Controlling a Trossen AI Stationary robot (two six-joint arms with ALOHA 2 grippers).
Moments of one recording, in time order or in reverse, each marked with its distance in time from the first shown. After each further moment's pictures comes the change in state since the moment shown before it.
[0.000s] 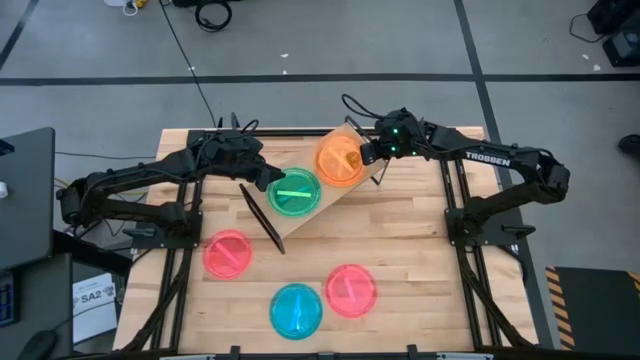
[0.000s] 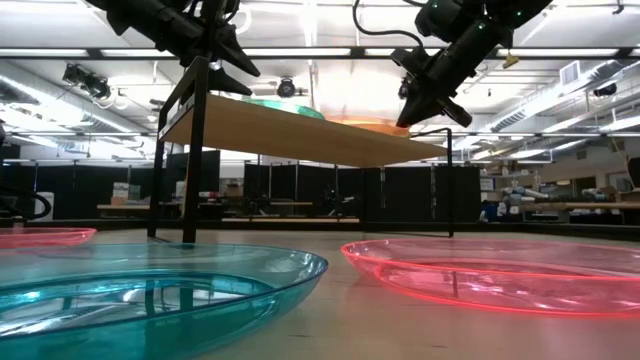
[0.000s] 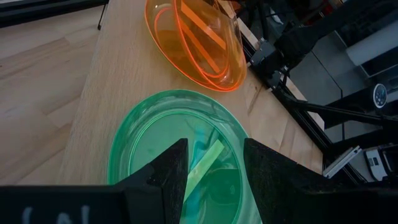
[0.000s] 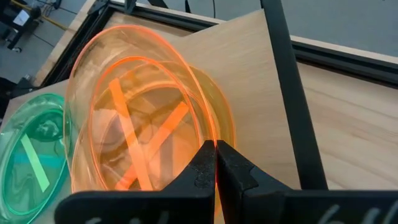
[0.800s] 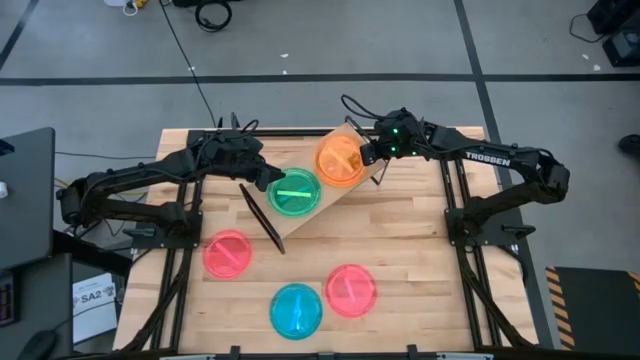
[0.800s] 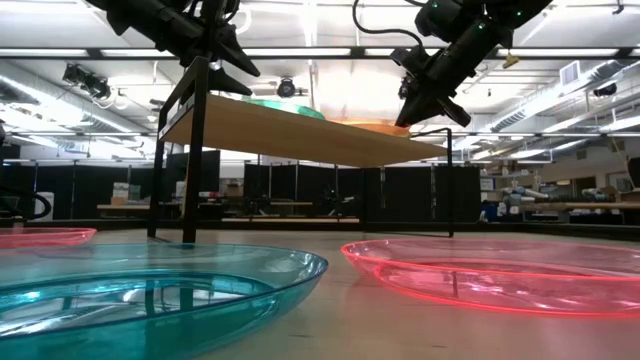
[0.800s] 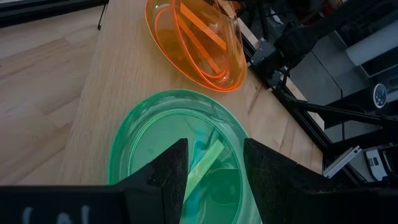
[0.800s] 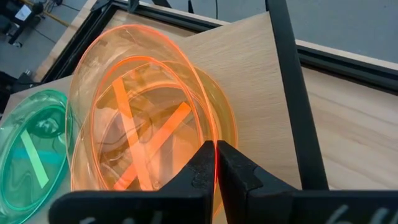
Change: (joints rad) left arm 0.000 0.000 0.000 0.000 0.000 0.000; right arm 0.000 0.000 0.000 0.004 0.000 -0.029
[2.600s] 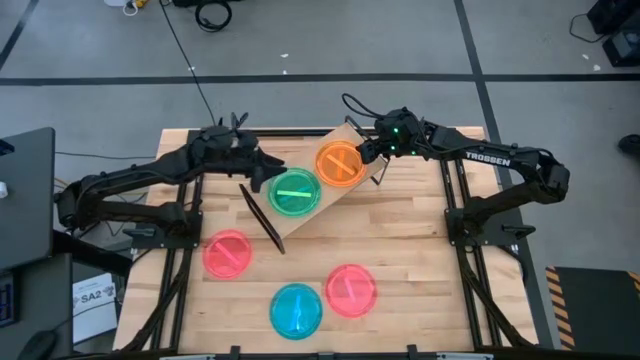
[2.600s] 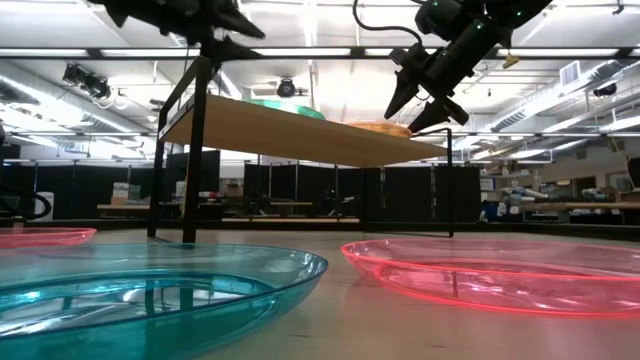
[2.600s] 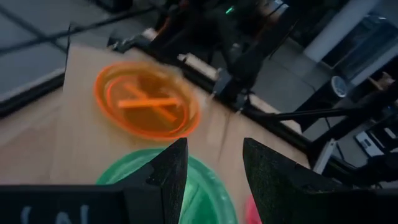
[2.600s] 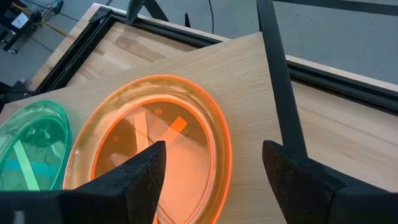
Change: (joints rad) left arm 0.000 -0.063 0.001 0.155 0.052 0.197; right arm 0.000 0.000 0.000 0.029 0.045 -0.023
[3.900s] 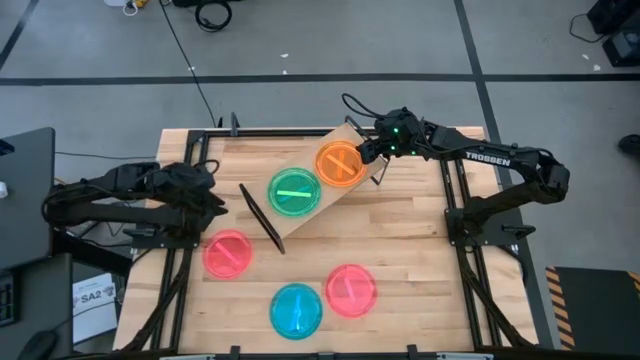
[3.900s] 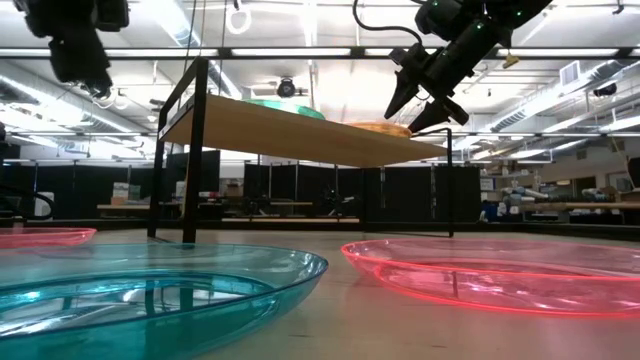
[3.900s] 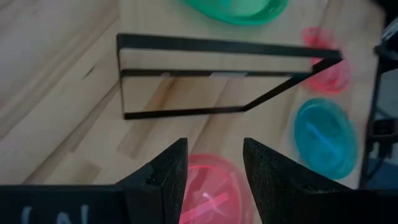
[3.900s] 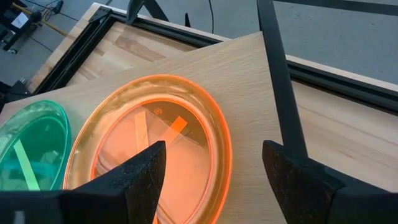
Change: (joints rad) left arm -0.314 -0.415 -0.001 -0.960 -0.254 -0.096; right arm 0.001 0.000 0.000 -0.001 0.000 0.000
